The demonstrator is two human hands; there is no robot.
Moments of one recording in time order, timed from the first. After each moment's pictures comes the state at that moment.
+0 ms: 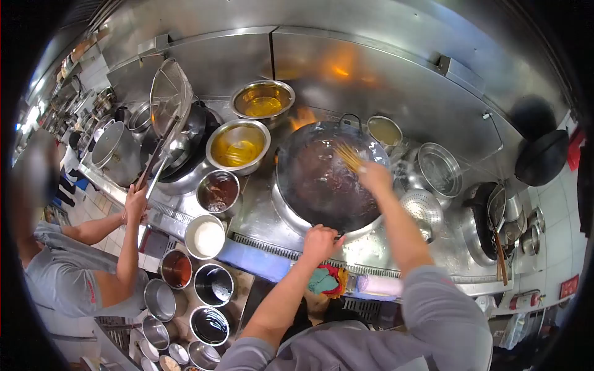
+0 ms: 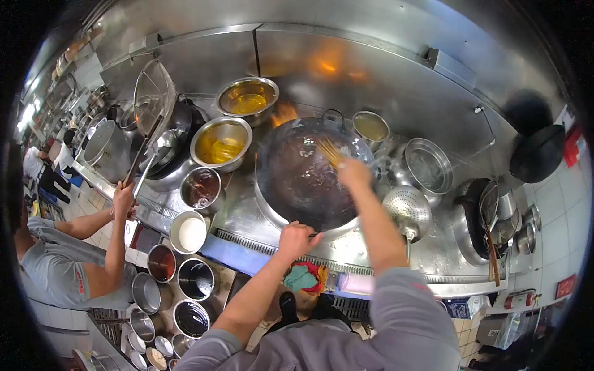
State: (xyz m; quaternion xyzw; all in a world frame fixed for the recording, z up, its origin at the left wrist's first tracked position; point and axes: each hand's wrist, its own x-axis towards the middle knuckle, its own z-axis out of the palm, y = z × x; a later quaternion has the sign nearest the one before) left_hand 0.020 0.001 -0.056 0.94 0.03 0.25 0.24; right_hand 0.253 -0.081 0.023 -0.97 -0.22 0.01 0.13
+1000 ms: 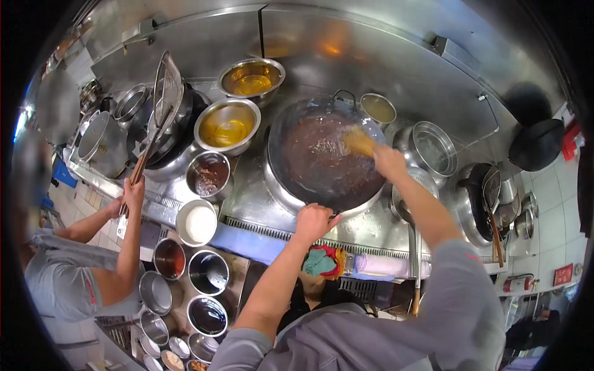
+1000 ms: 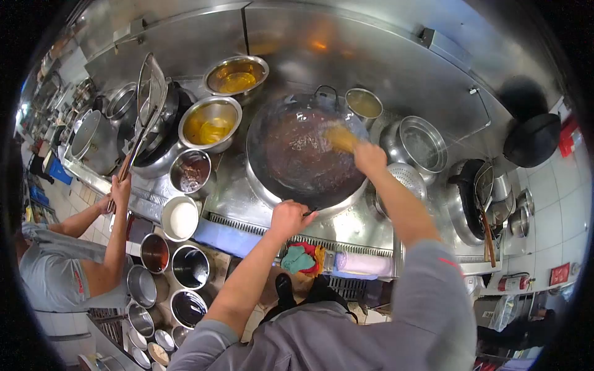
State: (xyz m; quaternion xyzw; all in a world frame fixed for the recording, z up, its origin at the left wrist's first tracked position) left_hand 0.022 0.012 -0.070 0.94 -0.01 0.25 0.24; right_hand 0.265 -0.139 0.018 -0.93 -0.34 -0.09 -0.01
